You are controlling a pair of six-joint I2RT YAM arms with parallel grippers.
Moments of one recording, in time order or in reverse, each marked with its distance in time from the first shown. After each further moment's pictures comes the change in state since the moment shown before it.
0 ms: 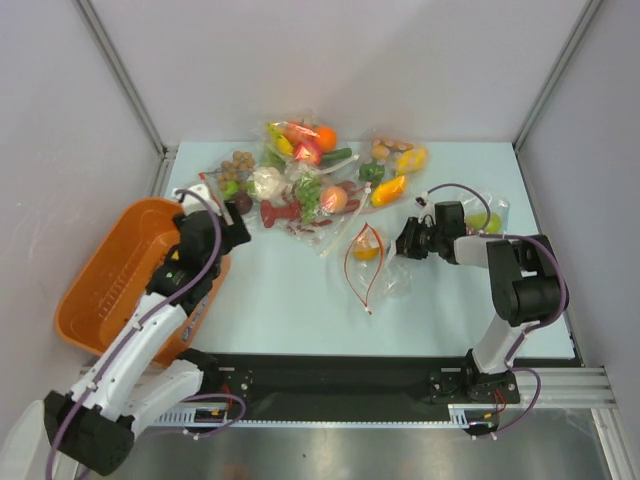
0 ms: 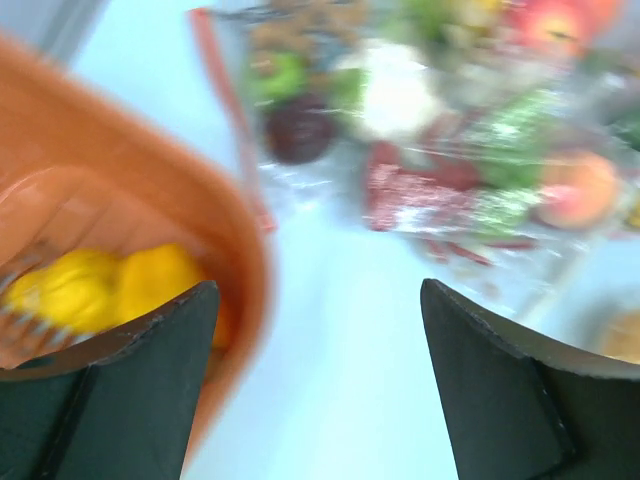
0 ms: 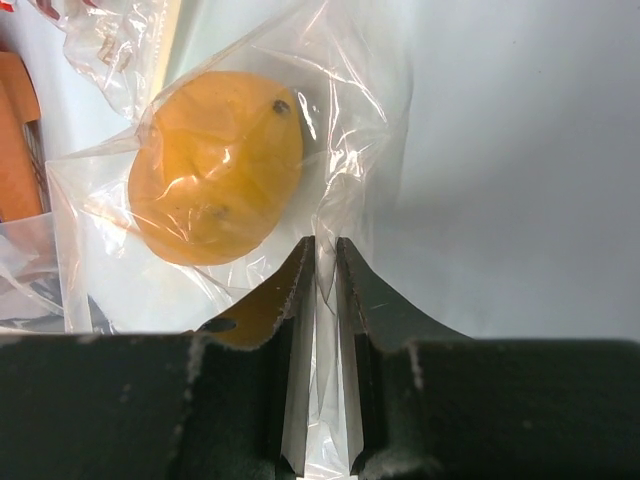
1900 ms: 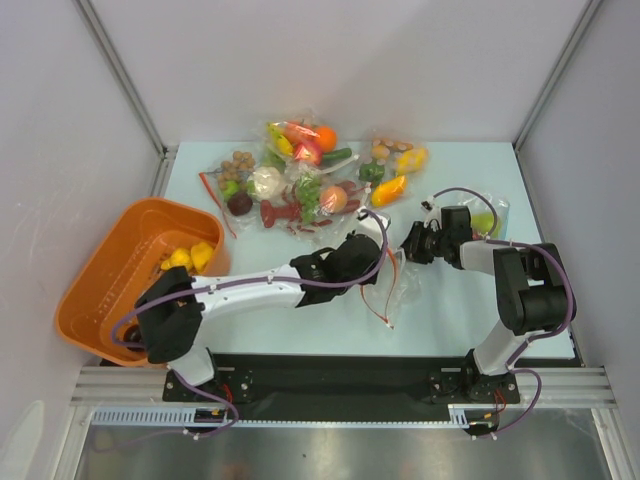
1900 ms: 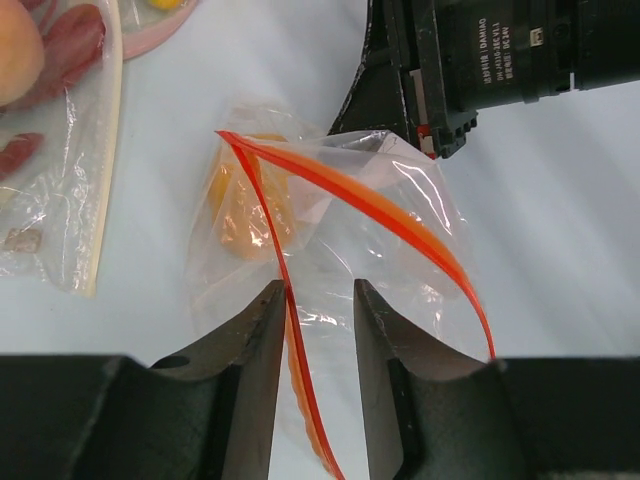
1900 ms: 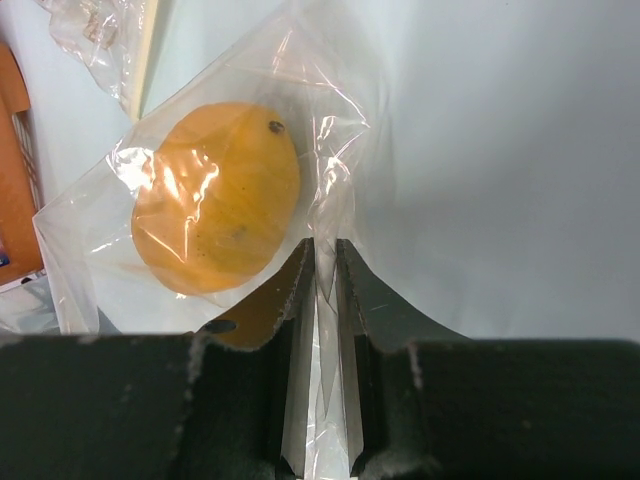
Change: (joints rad) left arm -0.791 0.782 0.373 0.262 0.063 -0.016; right arm -0.028 -0.072 -0.056 -0.037 -0.001 -0.026
